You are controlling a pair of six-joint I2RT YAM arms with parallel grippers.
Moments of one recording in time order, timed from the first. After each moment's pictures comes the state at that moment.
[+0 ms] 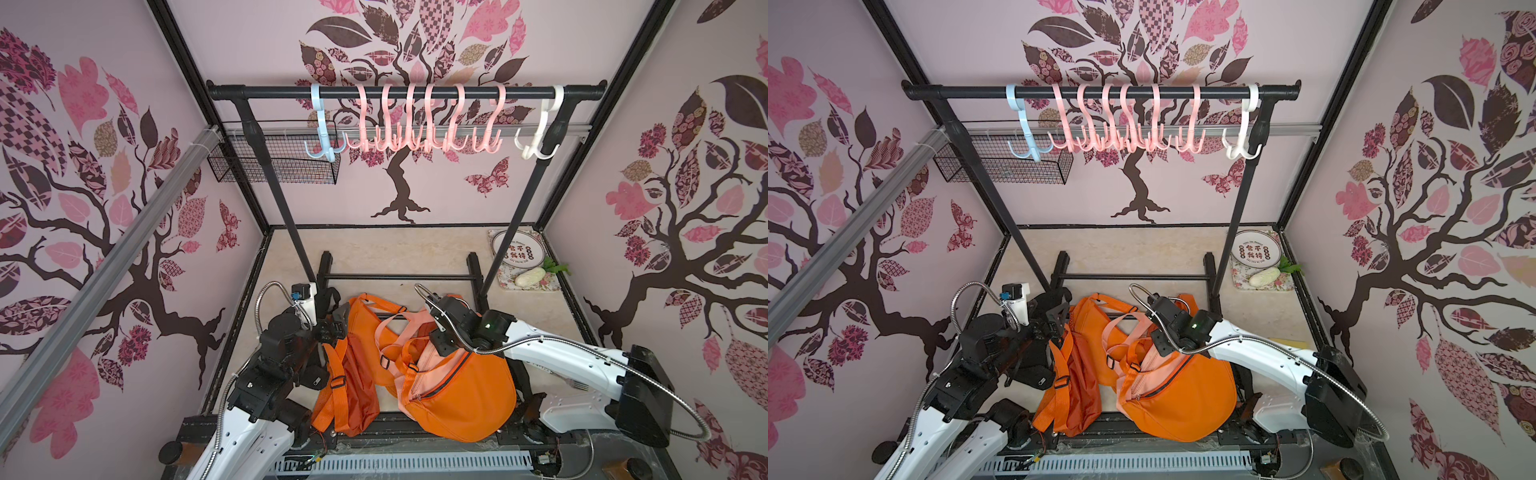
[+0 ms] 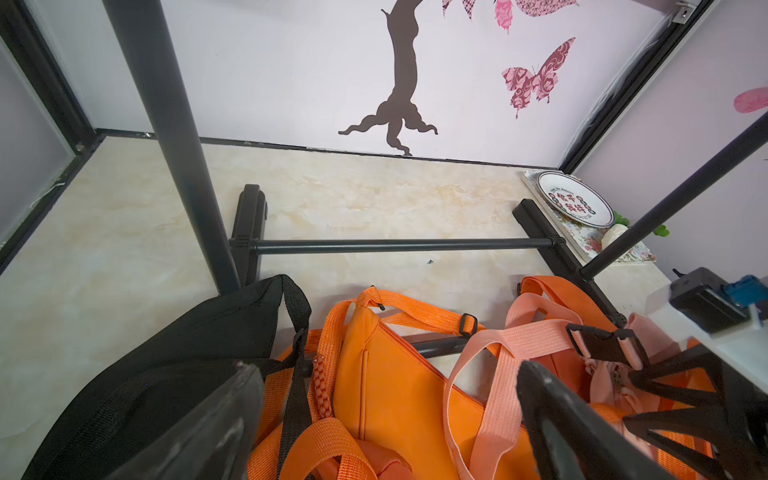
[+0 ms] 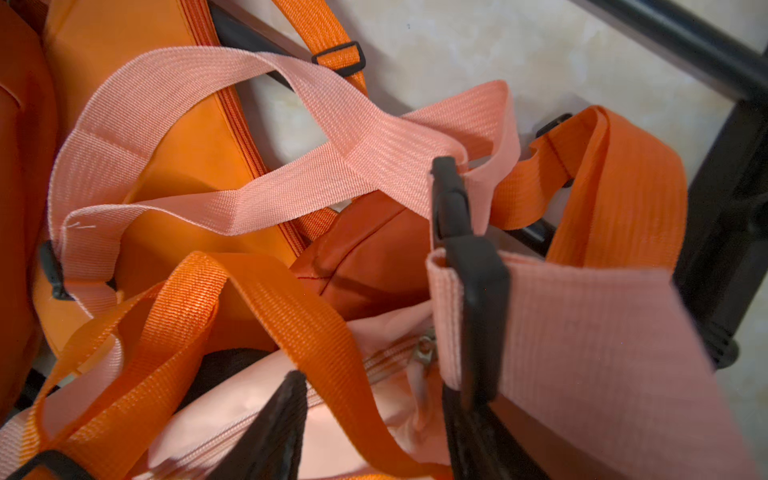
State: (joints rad) left arm -0.43 0.51 0.62 -0.44 -0.10 -0.26; right arm 0.92 1.33 0.93 -0.67 0.17 0.34
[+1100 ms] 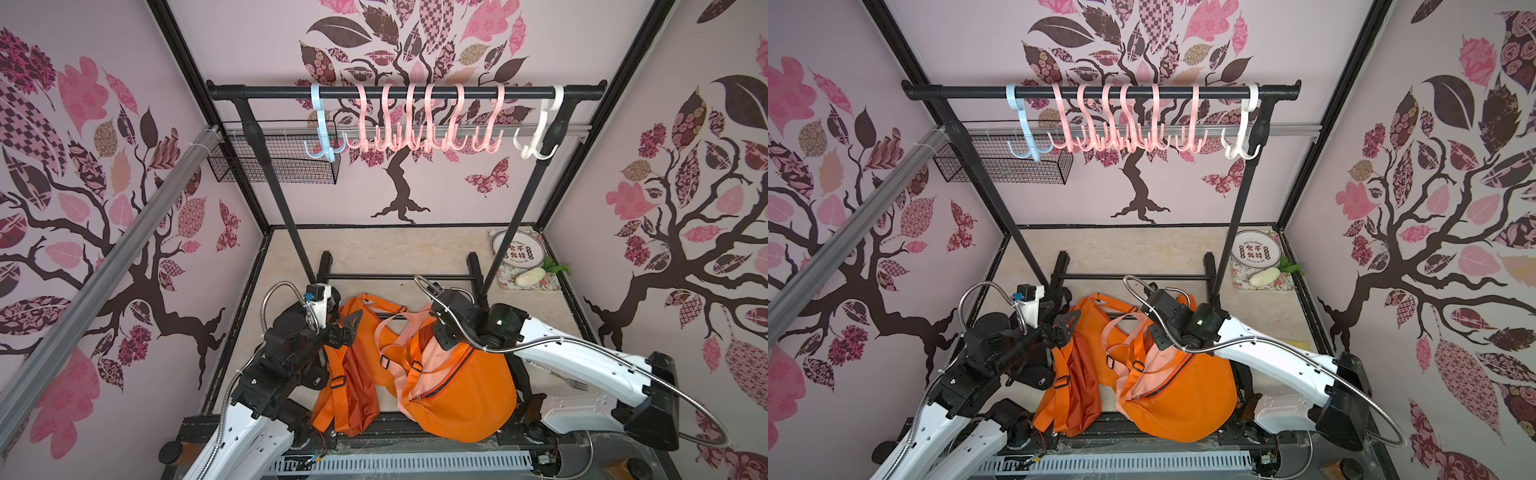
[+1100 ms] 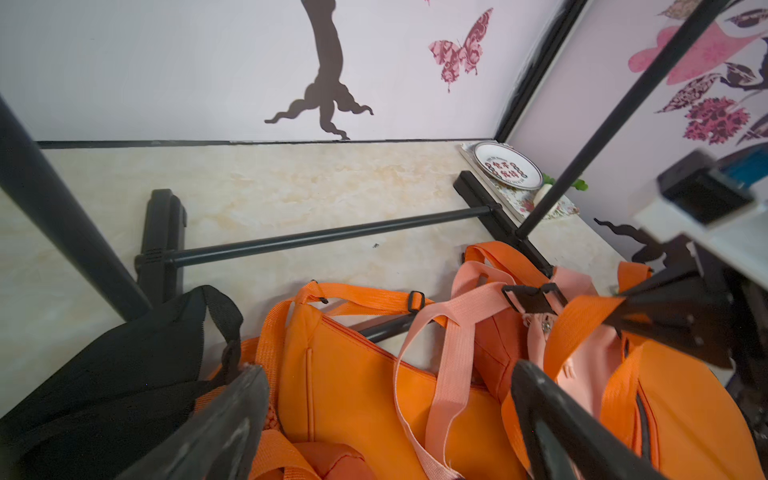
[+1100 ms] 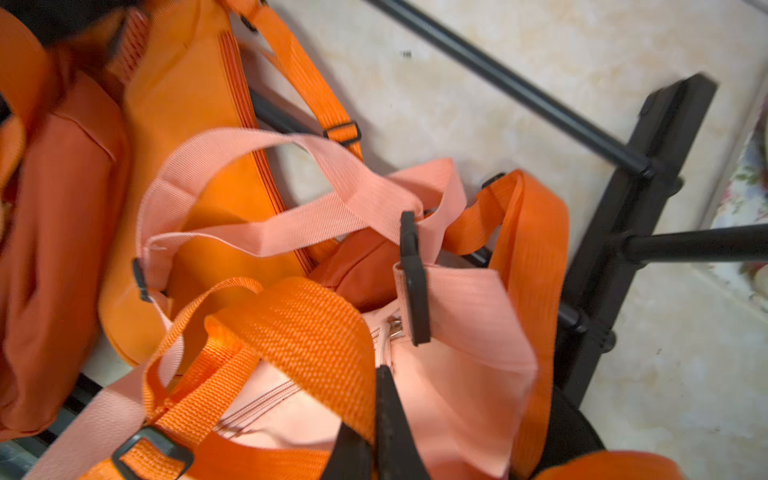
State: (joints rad) left arm -0.48 0.55 0.62 -0.40 0.09 -0.21; right arm 0.98 1.25 1.13 -0.84 0.30 0.34
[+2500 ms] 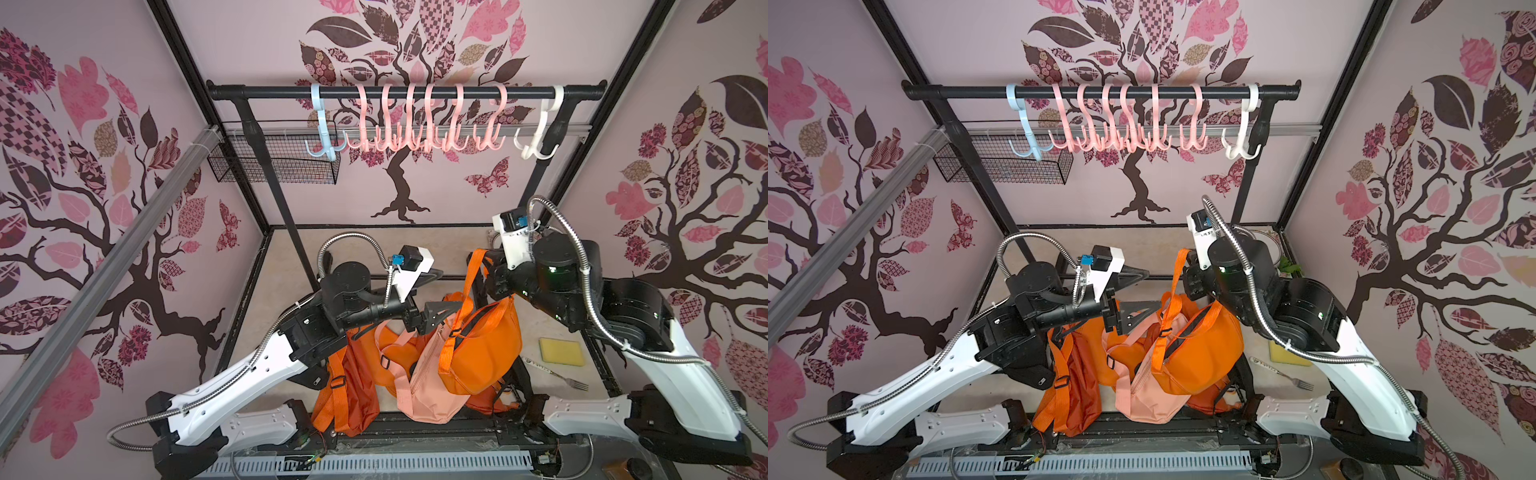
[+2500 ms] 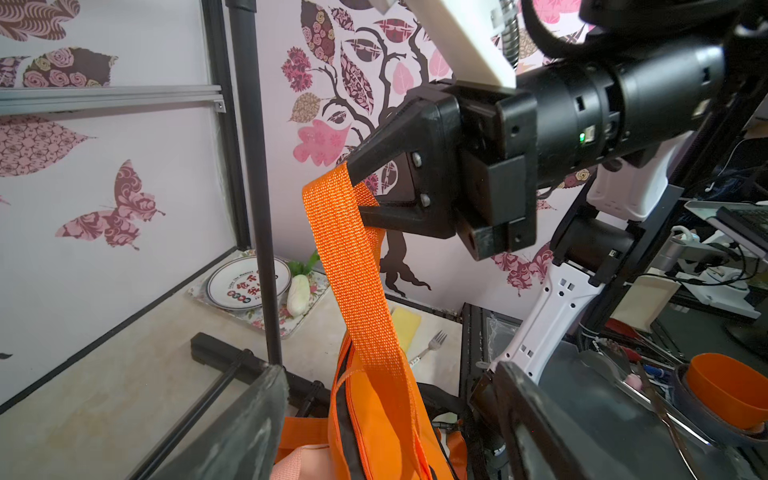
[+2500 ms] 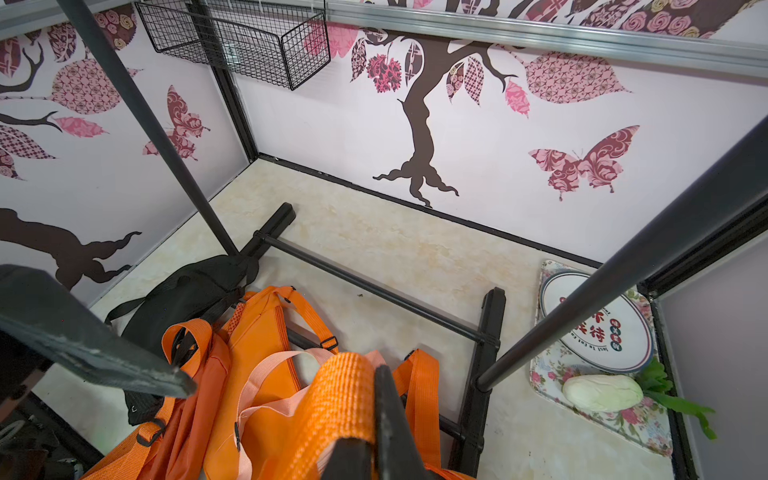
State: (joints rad) left arm -0.98 1.14 1.27 -0.16 0.30 -0.12; right arm 0.98 1.17 1.83 -1.08 0.51 0.23
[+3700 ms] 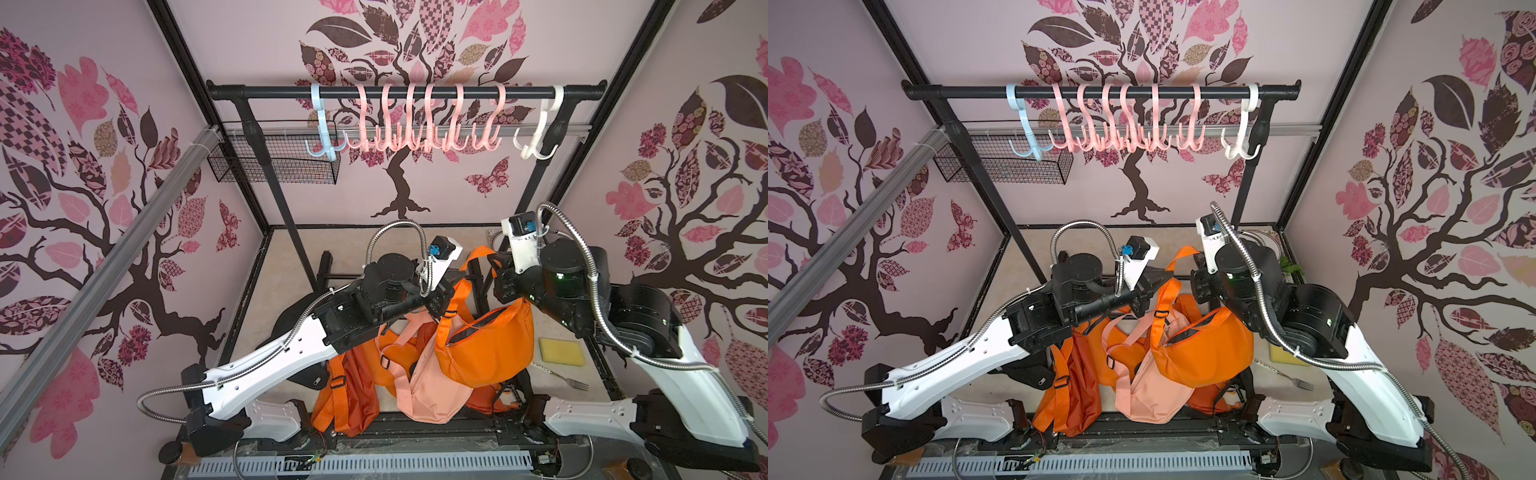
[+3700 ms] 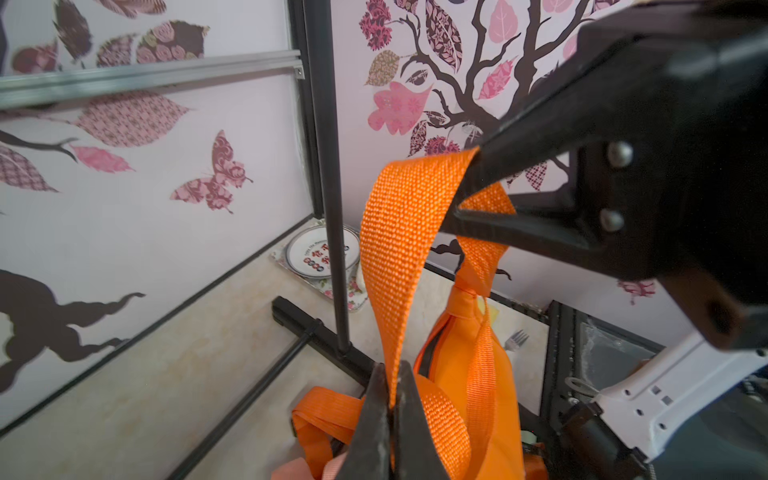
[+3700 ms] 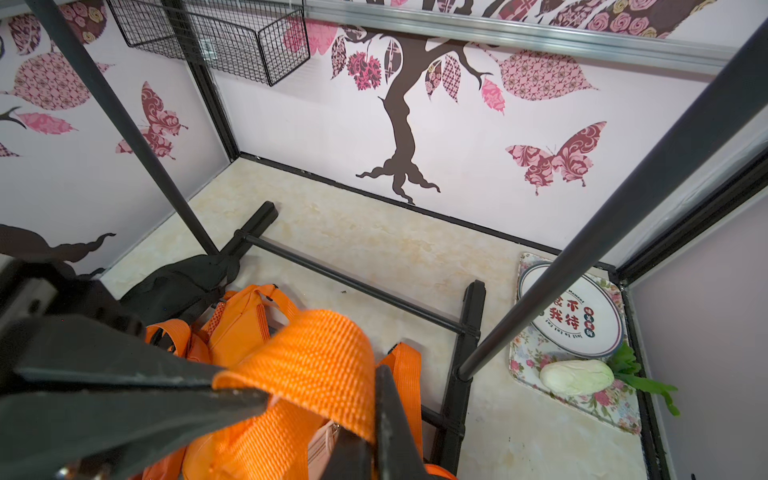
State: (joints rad) left arm -1.06 1.33 1.46 -0.28 -0.05 -0.05; right arm 0.98 1.11 1.76 -1.09 0.55 0.23
